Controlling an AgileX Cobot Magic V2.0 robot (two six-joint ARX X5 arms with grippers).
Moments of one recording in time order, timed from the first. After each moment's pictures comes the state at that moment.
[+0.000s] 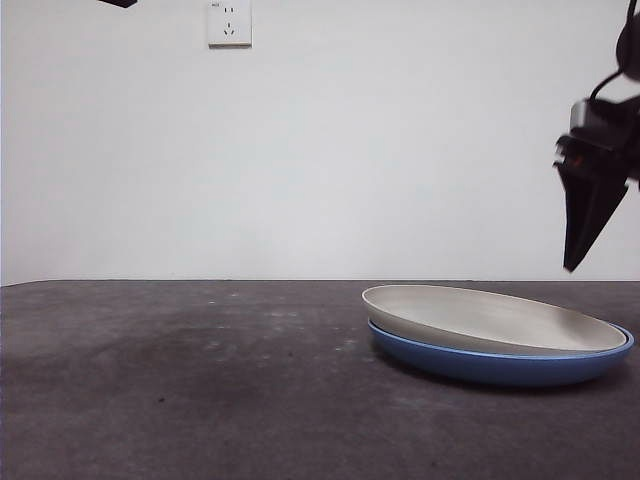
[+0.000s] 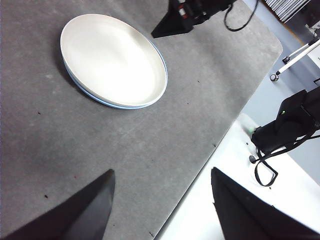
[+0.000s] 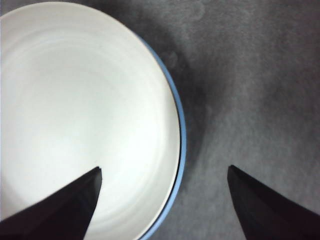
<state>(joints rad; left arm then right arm) -0.49 0.96 1.06 -0.83 0.59 -0.05 0.04 1.51 1.01 -0.66 -0.31 0.10</state>
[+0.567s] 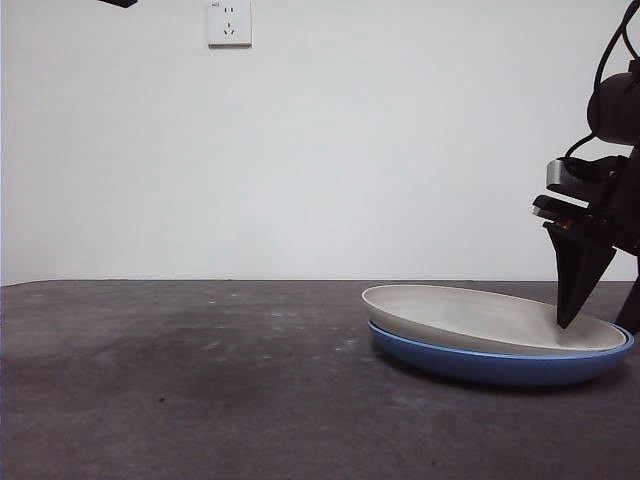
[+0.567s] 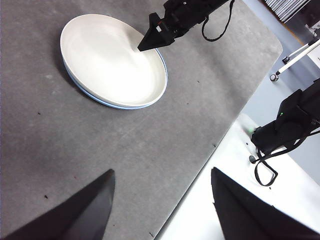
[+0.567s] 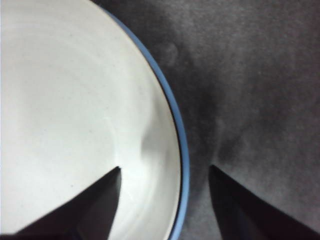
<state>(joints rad) -0.49 0.96 1.06 -0.83 0.59 -0.05 0.07 1.66 1.01 -0.57 -0.31 0.10</state>
